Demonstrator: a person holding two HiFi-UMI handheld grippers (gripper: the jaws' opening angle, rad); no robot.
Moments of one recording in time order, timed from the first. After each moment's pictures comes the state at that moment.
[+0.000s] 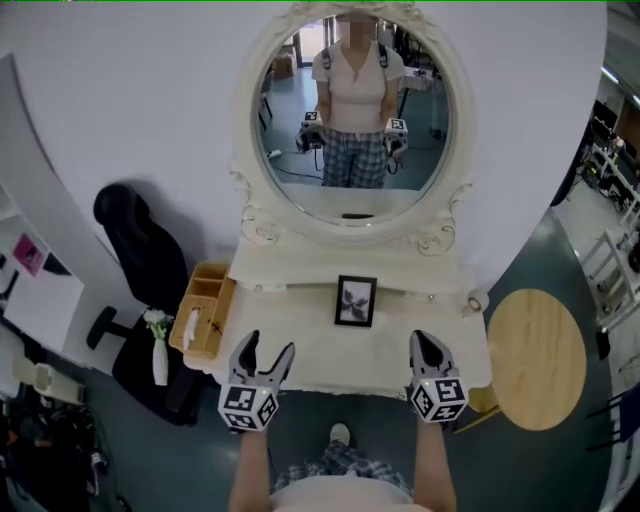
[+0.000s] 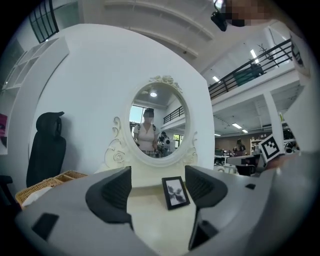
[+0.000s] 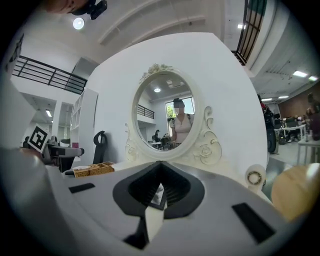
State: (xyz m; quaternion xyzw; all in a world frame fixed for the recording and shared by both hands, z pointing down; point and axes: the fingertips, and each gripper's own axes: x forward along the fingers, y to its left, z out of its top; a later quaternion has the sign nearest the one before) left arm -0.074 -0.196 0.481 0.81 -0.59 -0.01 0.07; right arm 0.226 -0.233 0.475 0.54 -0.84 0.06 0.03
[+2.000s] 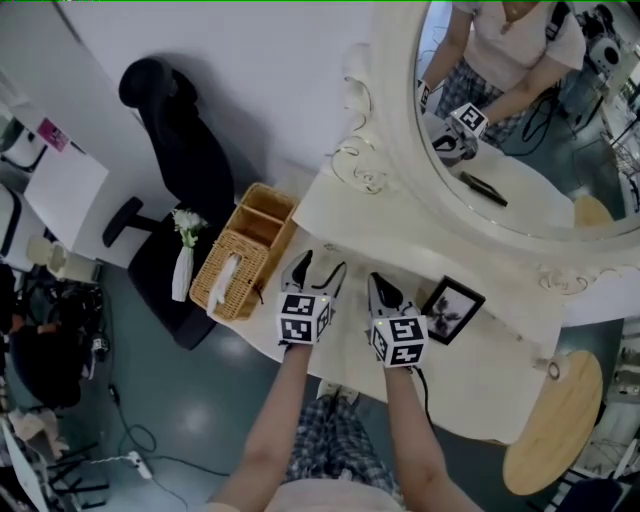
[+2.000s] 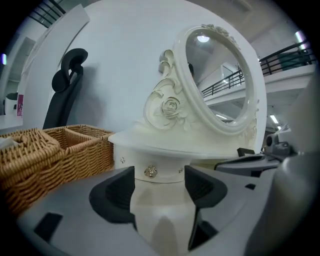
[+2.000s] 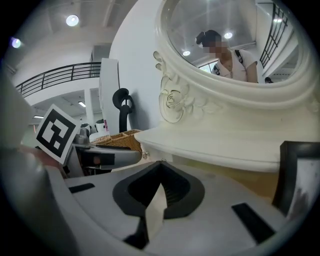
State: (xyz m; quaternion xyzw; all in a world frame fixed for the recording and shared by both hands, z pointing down) left arm -0.204 -0.402 0.670 0.70 -0.68 0.07 0.22; right arm -0.102 -0.409 0.651 0.31 -0.92 0.13 0.17
